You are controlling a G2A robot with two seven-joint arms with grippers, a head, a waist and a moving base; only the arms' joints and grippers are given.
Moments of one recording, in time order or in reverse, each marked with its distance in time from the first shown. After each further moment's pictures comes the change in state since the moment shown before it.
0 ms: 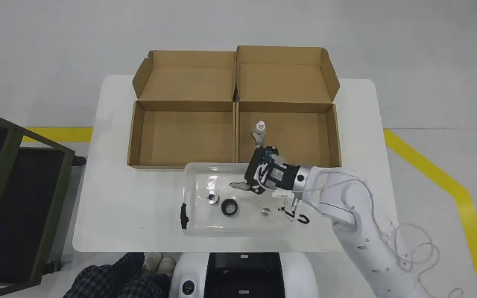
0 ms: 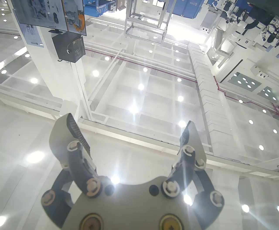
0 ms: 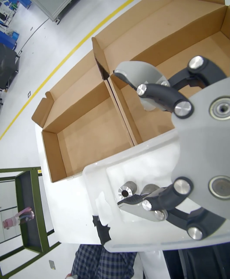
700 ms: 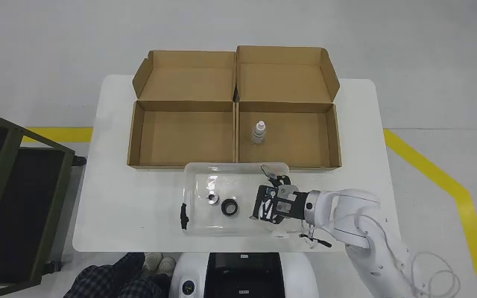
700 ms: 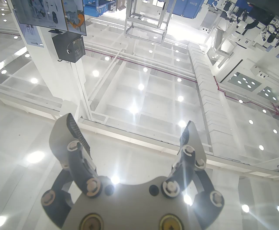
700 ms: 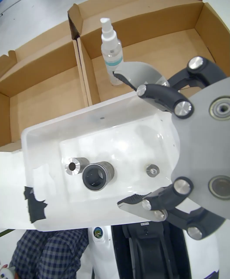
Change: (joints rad) left arm 0.000 0.000 0.000 0.000 0.000 0.000 0.000; right arm -0.161 0.060 0.081 -0.117 -0.067 -0.181 0.207
